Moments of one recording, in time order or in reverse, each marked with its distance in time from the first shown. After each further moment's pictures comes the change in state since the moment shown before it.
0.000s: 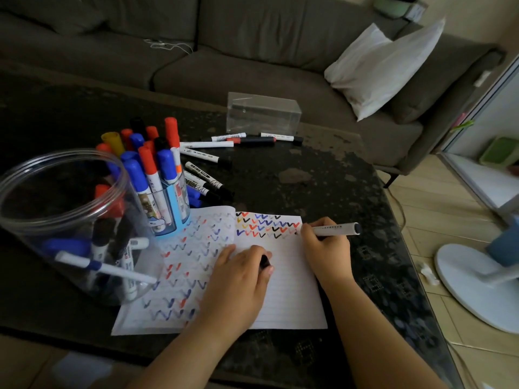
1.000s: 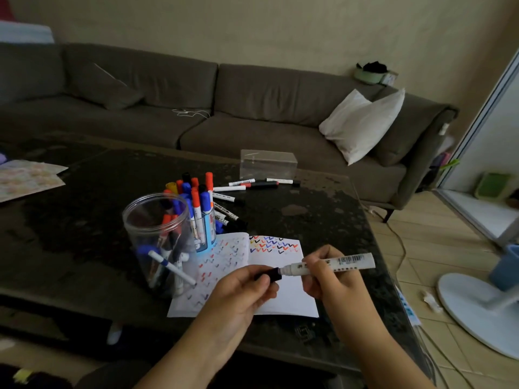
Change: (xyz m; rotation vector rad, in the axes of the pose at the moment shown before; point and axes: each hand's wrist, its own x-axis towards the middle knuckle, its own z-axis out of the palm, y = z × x) left_hand -0.065 0.072 -0.111 -1.435 -0.042 -0.582; right_hand -0.152 -0.104 -0.074 0.397 -0.360 -0.150
